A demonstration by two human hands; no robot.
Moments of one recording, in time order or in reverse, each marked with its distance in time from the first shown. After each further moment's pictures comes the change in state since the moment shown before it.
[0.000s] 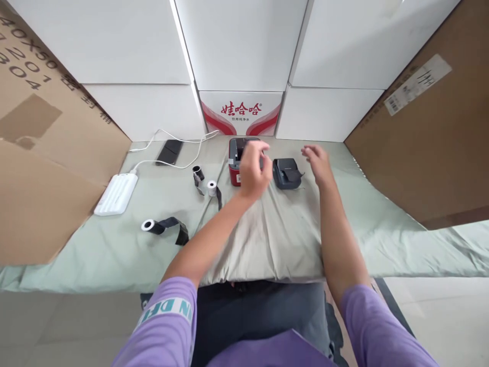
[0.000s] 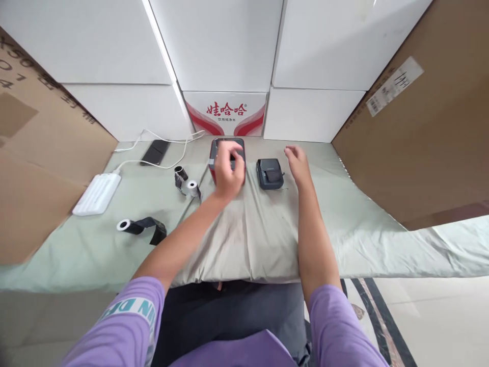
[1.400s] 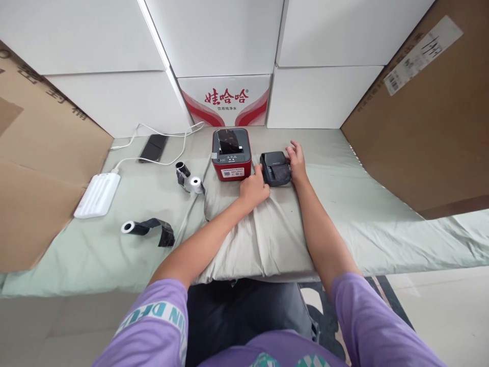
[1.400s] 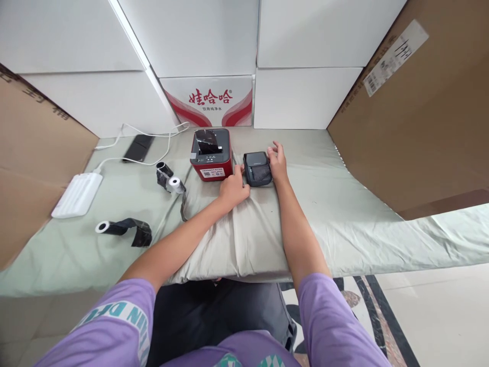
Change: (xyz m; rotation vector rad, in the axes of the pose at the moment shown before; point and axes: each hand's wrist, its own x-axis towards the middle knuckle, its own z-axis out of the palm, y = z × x) left_hand -0.052 -0.004 0.048 0.576 -0.694 -0.356; right_hand -0.010 0.068 0.036 0.224 0.003 0.078
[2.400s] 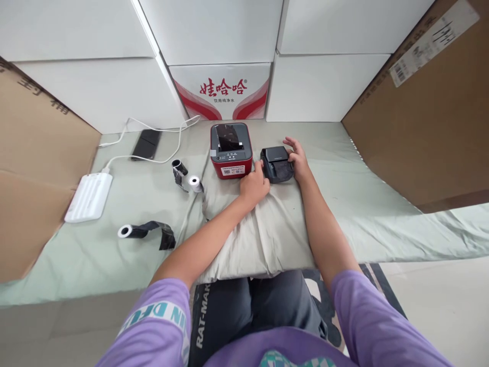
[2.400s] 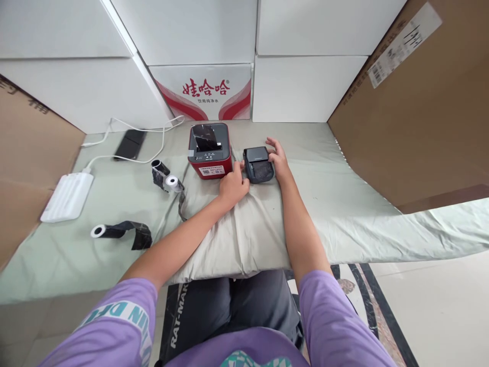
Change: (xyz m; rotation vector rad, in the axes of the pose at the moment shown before) left_hand 0.003 -0.004 0.002 -0.073 -0.020 0.000; right_hand -0.005 -0.010 -0.008 -0.041 -0.172 -0.001
